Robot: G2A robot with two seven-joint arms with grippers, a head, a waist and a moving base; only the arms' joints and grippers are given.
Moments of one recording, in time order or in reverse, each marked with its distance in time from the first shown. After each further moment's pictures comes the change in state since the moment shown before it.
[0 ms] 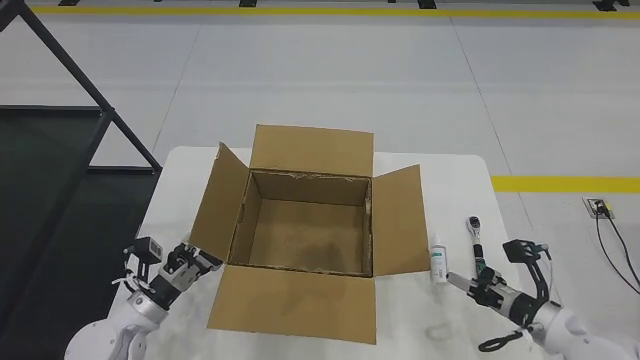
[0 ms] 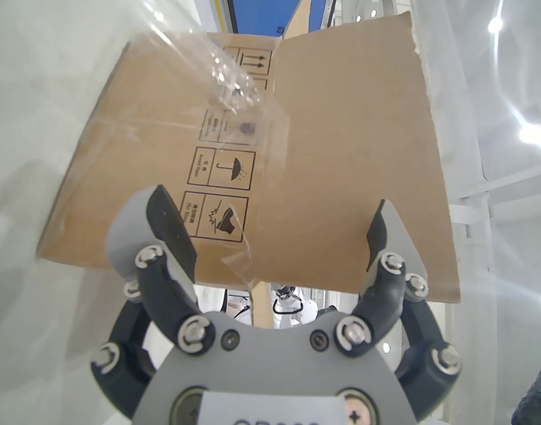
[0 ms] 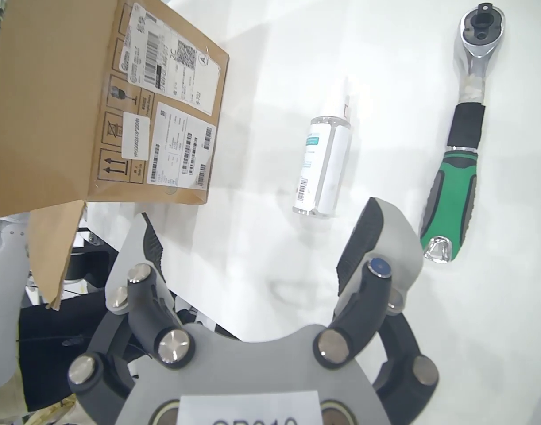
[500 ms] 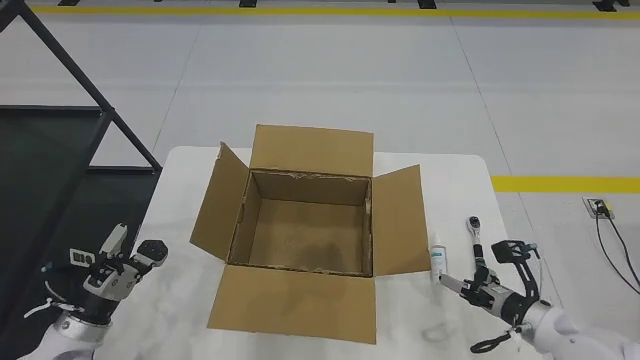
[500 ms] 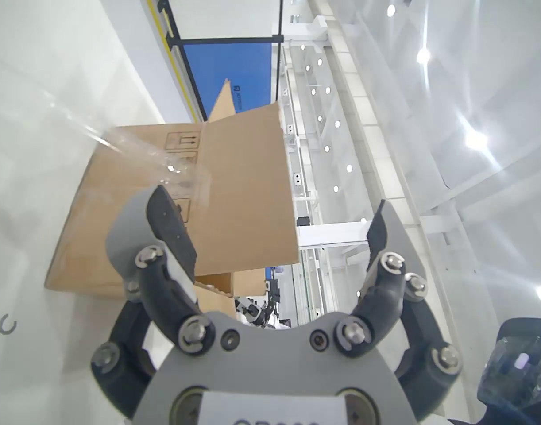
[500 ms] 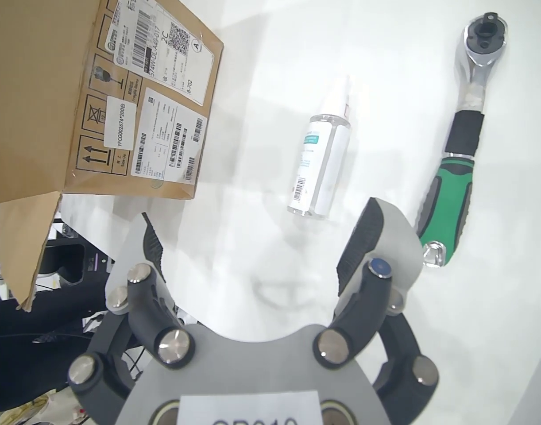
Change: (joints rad) left arm 0.148 0.013 -0.235 -0.148 -0.160 -0.104 0.016; right arm 0.004 0.003 -0.061 -0.006 -0.106 0.006 -0.062
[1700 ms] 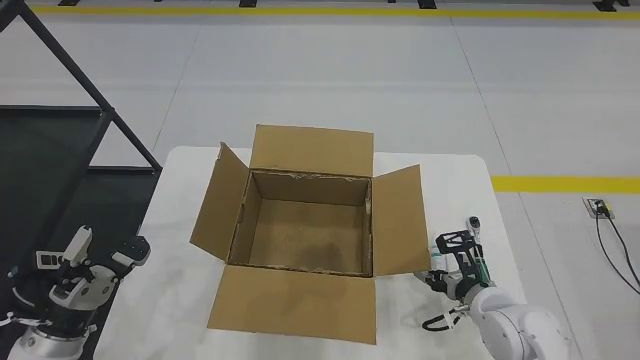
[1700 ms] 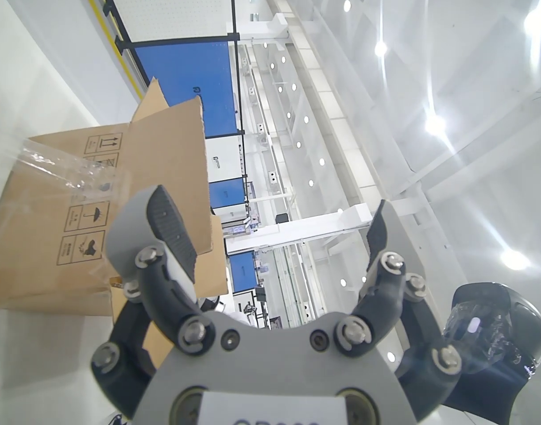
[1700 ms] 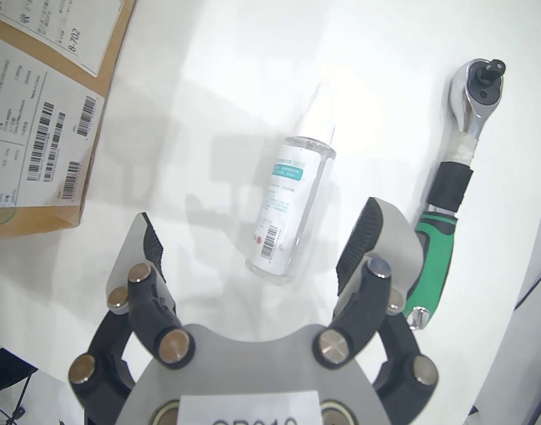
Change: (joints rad) left arm 0.073 -0.001 -0.061 -0.129 -0.111 -0.002 -0.006; right arm 0.171 -0.008 -0.313 0.154 -0.487 0.187 -0.110
